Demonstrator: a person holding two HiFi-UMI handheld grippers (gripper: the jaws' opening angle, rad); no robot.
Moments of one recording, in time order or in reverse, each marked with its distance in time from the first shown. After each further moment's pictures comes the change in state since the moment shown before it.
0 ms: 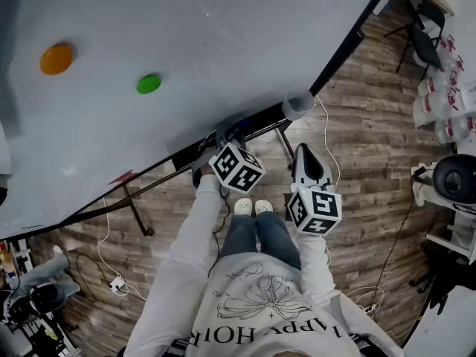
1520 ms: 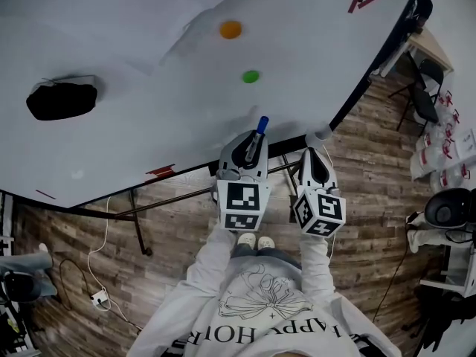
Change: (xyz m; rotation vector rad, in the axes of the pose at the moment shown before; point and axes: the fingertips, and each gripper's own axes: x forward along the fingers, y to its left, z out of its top) left arm -0.254 0.082 0.034 -0.517 -0.754 0.185; right arm -0.052 0.117 0.086 -0.116 -0.239 0.089
